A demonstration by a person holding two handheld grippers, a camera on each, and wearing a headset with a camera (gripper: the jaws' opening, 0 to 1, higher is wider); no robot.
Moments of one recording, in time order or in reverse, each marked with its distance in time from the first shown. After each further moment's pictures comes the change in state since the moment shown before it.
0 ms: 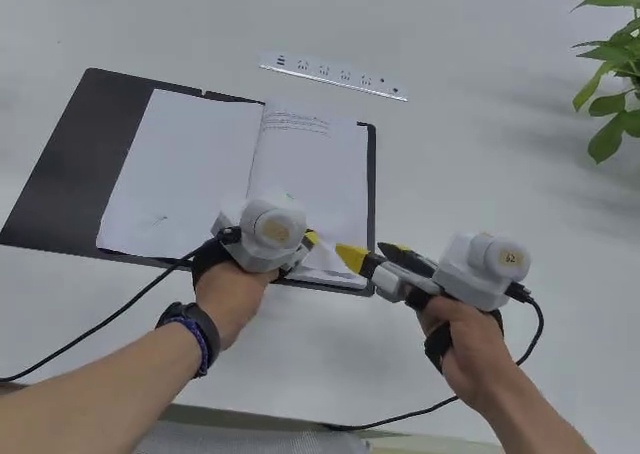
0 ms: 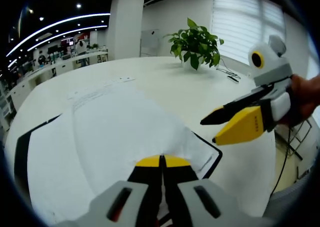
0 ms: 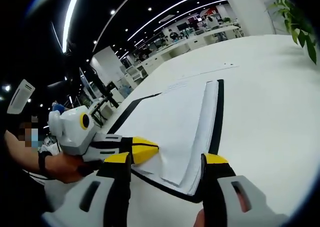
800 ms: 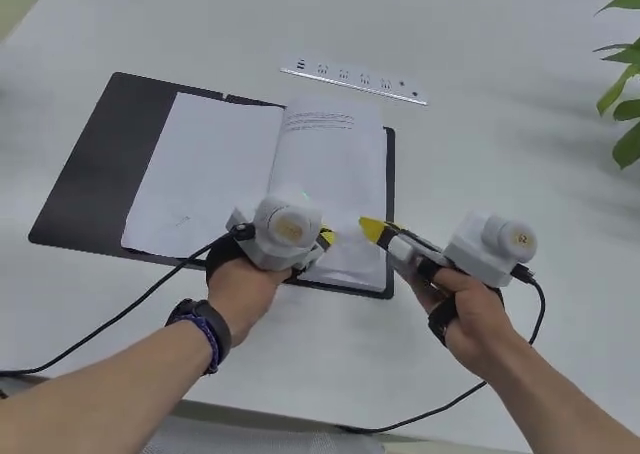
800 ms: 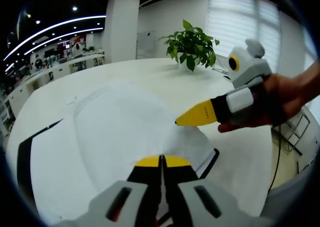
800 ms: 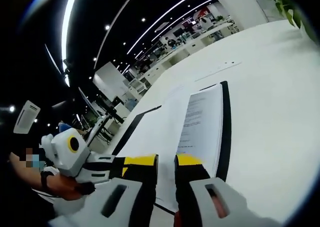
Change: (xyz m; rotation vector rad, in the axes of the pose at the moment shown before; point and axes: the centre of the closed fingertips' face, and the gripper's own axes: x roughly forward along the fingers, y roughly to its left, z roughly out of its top) left arm -0.008 -0.002 0.006 0.030 -0.007 -0.027; right arm 0.020 -0.002 0.021 0.129 -0.089 0.070
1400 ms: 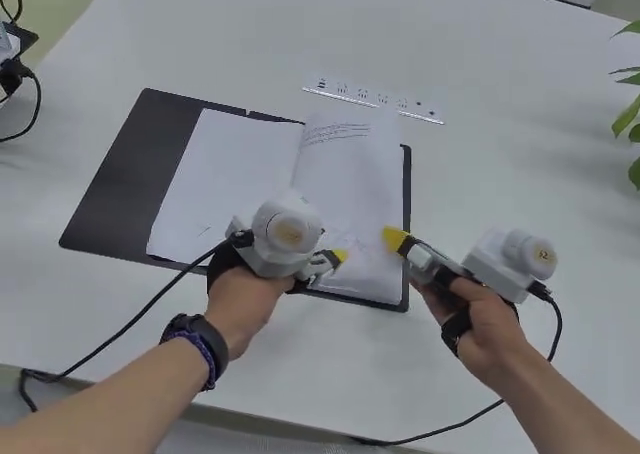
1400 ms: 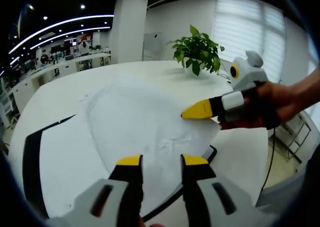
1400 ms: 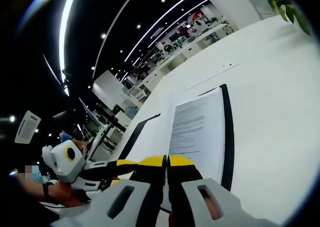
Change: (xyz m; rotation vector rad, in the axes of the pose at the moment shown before) left arm -0.037 0.014 0.003 -0.052 -0.015 0.037; right arm -0.001 0.010 0.014 0.061 -0.054 0.001
